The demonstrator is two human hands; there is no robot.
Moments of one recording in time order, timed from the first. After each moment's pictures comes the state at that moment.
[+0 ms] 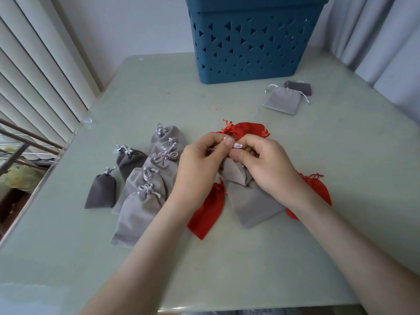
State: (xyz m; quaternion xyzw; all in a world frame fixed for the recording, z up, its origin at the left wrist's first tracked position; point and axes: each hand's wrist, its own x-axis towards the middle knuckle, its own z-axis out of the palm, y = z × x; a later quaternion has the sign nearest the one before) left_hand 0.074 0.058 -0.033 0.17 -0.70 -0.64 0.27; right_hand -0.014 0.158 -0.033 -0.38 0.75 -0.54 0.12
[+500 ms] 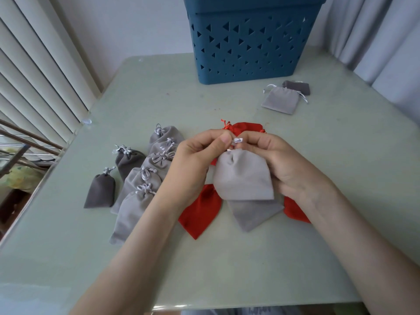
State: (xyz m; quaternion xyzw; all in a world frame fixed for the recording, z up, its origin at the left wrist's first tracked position) left_hand 0.077 0.052 -0.024 0.07 -0.62 -0.75 0.22; right_hand -0.018 0.169 -0.015 -0.29 0.51 -0.69 0.42
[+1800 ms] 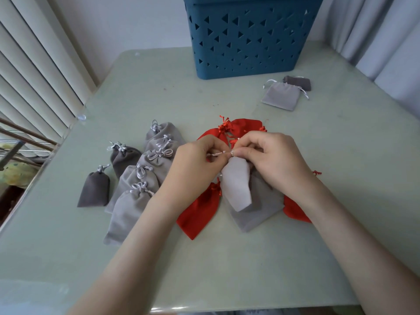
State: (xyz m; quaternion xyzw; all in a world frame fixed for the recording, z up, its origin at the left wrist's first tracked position) left_hand 0.076 0.052 -0.029 0.18 -0.87 -0.39 0.23; right_hand -0.024 0.170 -0.024 -0.38 0.79 -0.47 0.10
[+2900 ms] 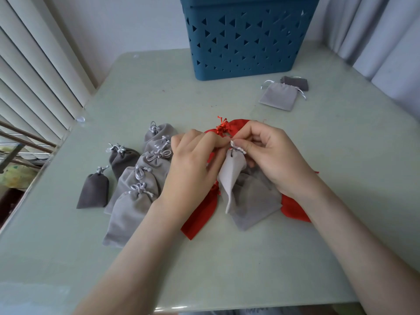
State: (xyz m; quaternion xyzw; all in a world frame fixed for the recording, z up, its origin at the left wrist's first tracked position) left_hand 0.076 0.052 -0.043 0.04 -0.87 -0.17 0.46; right_hand -0.025 0.167 -0.024 -0.36 0.67 -0.62 0.20
